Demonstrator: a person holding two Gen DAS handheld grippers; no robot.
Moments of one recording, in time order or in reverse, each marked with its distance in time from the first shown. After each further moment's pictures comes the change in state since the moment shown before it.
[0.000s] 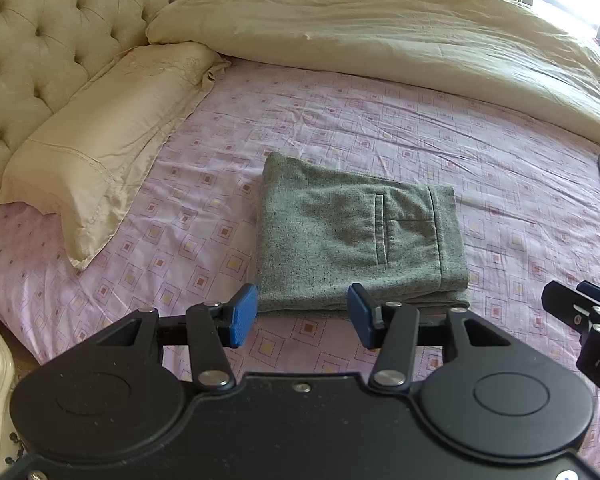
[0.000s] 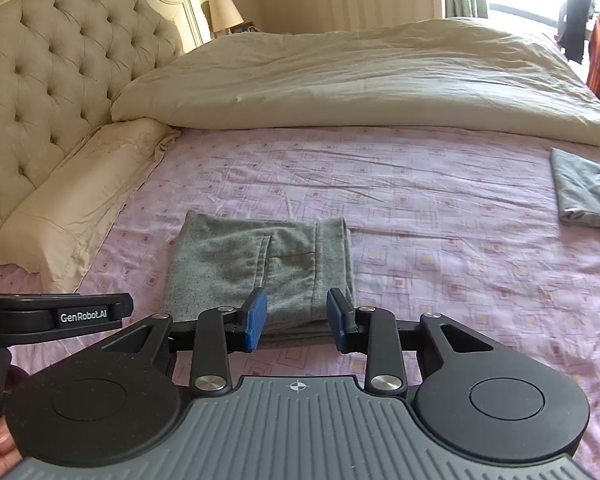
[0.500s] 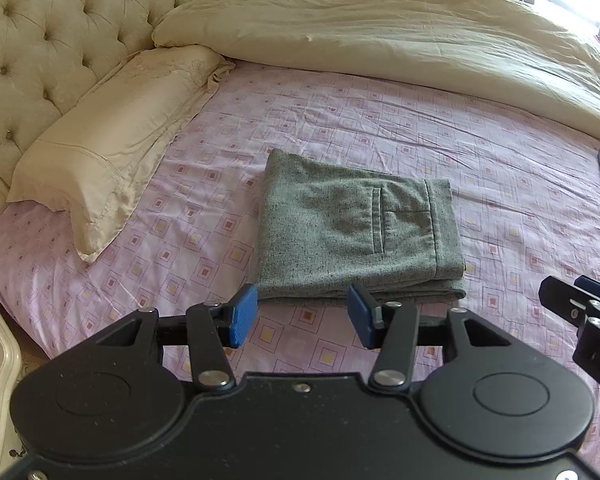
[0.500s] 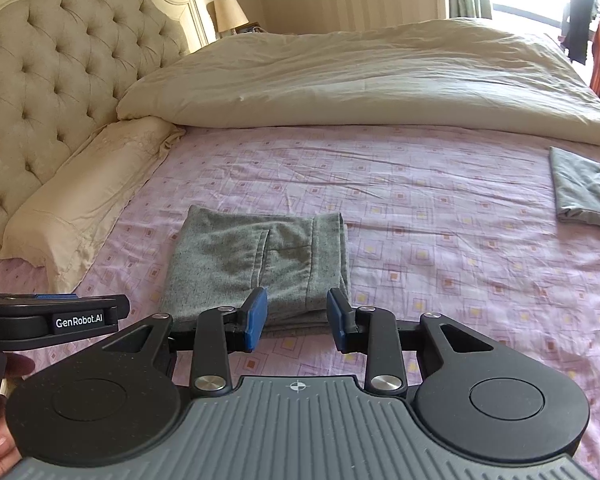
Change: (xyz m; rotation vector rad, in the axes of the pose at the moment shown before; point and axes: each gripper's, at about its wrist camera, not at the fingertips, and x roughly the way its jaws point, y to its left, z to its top) left arm -0.015 -0.011 -0.013 0.007 -0.012 0.026; right arm -0.008 -0.007 -0.008 -0.009 0.005 0.019
